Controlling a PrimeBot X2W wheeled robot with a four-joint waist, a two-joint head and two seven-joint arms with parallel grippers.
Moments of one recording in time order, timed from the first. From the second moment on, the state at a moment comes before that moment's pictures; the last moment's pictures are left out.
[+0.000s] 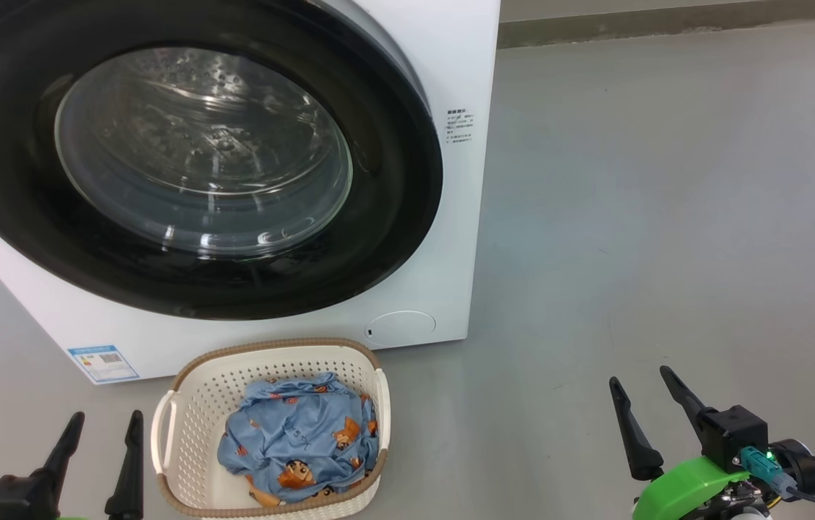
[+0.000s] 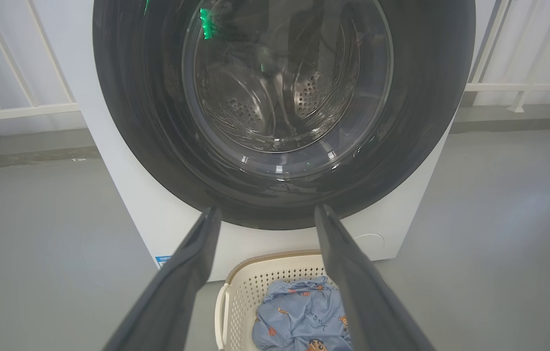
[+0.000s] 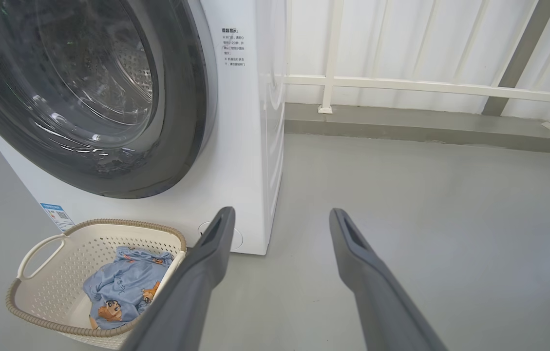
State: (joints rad) left arm 0.00 0.17 0.06 0.26 -0.21 -0.13 -0.26; right arm -0.11 -0.05 -0.04 0.35 0.01 0.13 -0.25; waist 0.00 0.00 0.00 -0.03
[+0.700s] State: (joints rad) left arm 0.00 0.16 0.05 0.26 -0.22 -0.13 -0.26; right arm -0.11 -0.05 -0.02 0.35 0.04 0.13 -0.25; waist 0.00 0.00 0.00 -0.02
